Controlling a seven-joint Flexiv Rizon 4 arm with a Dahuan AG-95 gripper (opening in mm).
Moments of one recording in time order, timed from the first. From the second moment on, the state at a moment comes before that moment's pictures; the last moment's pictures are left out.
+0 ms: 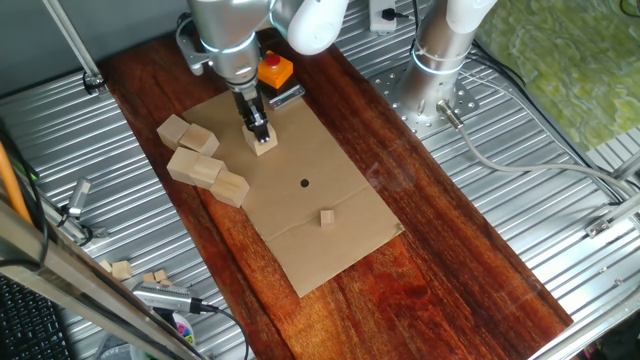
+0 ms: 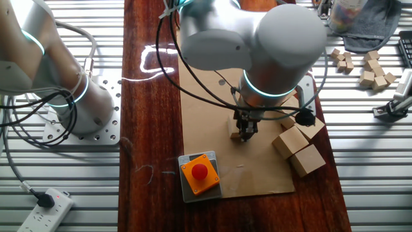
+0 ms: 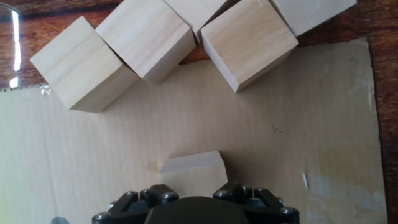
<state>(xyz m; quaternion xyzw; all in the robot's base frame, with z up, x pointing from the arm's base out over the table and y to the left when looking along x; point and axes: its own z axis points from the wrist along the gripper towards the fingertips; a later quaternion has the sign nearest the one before) 0.461 -0.063 0.054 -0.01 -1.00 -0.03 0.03</state>
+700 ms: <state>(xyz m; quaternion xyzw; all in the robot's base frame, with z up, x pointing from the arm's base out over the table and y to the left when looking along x) 0.460 -0.062 0.052 -0.02 -1.00 0.00 0.02</state>
